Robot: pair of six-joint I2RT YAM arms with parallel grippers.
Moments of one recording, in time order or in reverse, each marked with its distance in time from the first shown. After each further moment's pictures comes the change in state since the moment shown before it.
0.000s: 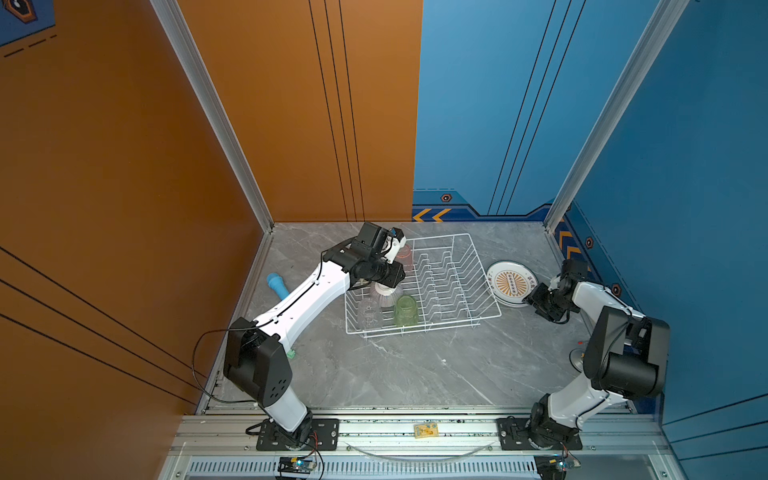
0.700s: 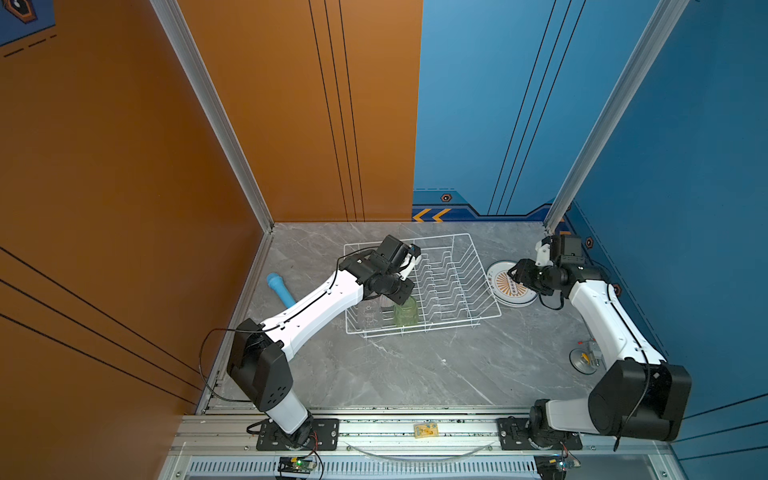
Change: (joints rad) left arm -0.152 -0.006 -0.013 -0.085 -0.183 0.071; right arm 0.262 -0.263 0.154 -0.106 0.032 -0.060
